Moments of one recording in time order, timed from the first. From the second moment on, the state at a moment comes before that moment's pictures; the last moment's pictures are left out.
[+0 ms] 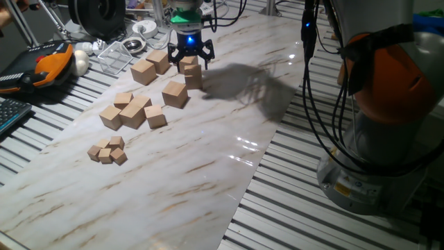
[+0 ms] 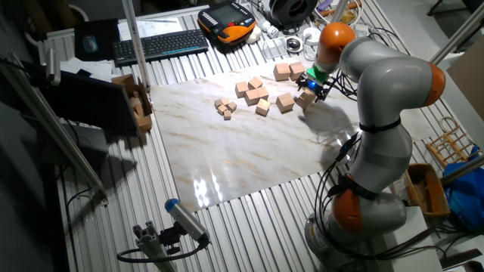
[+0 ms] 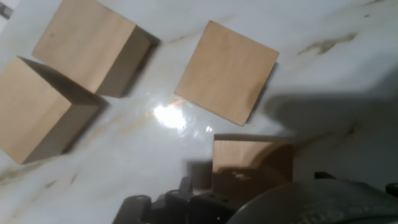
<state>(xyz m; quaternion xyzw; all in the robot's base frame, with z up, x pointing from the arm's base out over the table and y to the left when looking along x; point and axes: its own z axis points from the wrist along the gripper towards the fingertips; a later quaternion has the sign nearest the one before) 0.588 -0.152 0.070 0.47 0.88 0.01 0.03</state>
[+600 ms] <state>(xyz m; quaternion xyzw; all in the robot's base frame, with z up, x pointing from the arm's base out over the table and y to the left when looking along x) 0.588 -0.152 0.056 0.48 0.88 0.01 0.02</state>
